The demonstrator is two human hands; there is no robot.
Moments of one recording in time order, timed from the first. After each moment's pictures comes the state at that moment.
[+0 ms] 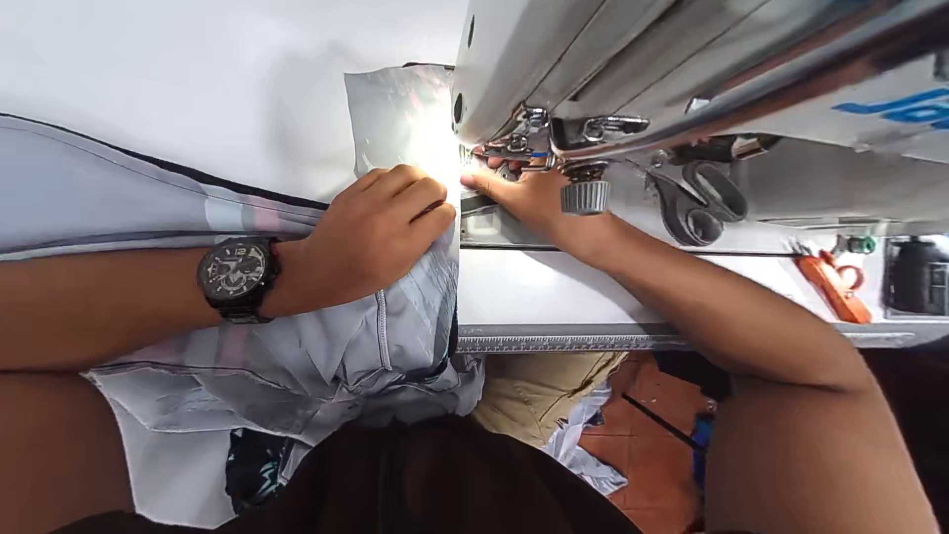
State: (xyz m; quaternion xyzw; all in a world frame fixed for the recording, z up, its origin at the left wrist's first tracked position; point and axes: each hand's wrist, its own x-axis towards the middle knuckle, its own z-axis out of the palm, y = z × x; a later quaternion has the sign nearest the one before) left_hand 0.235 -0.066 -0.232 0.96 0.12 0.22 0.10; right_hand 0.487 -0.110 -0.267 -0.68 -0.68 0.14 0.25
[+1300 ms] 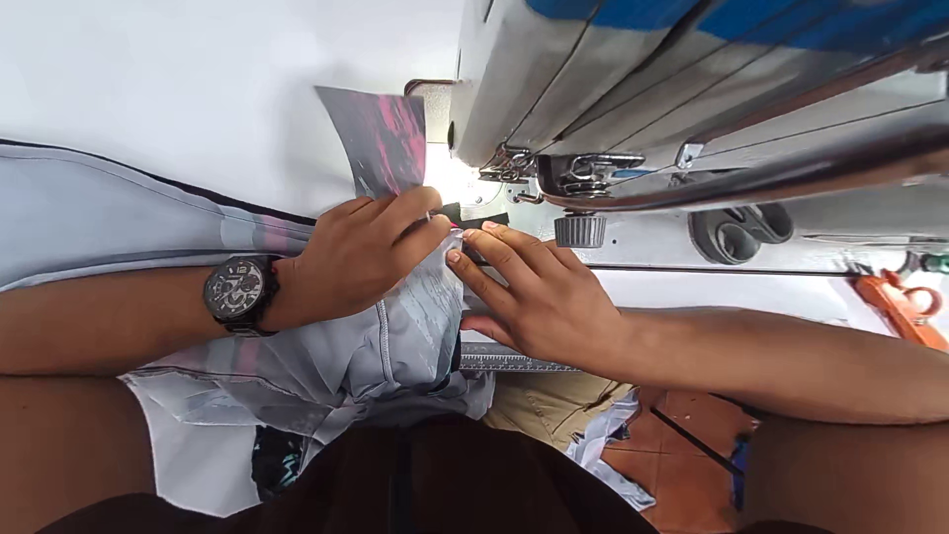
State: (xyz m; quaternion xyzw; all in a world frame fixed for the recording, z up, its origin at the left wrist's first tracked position) left_hand 0.228 -0.066 -0.224 0.96 0.14 0.22 0.03; right_hand 0.457 -0.191 -0.231 -0.47 -0.87 -0.01 0.12
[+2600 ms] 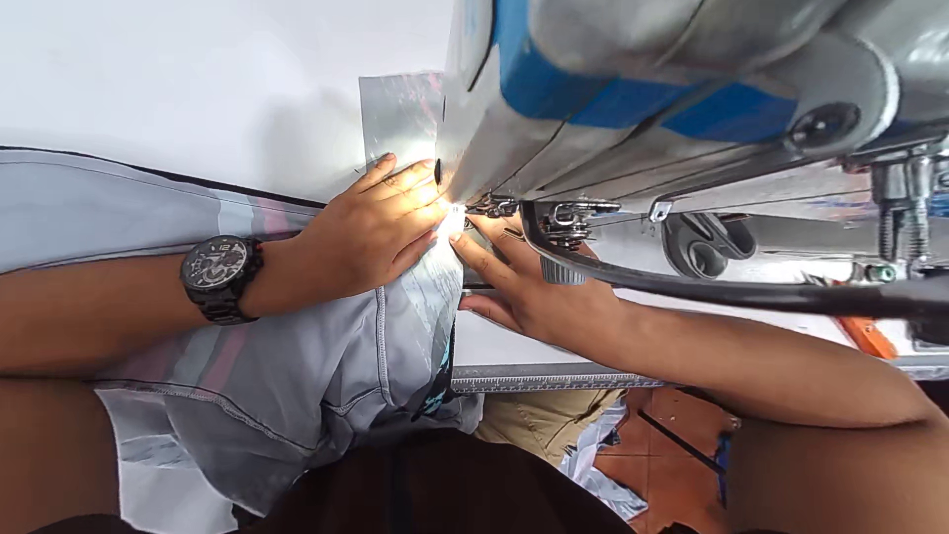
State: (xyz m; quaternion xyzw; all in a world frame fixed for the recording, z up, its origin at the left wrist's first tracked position) left_hand 0.248 -0.026 -0.239 0.97 0.12 0.17 0.13; right_hand 0.476 -0.164 -0.233 -0.52 -0.85 0.01 0.11
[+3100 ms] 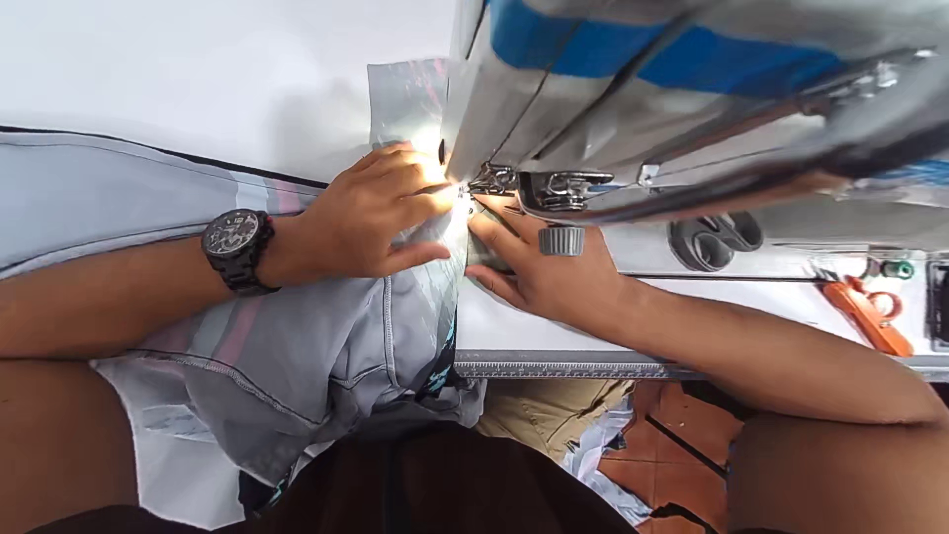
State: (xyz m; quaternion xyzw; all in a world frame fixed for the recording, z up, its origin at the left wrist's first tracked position) left_hand 0.242 -0.023 -0.228 0.97 0.06 0.22 0.14; right_hand 0.481 -0.157 -0.237 -0.52 -0.84 0.00 0.15
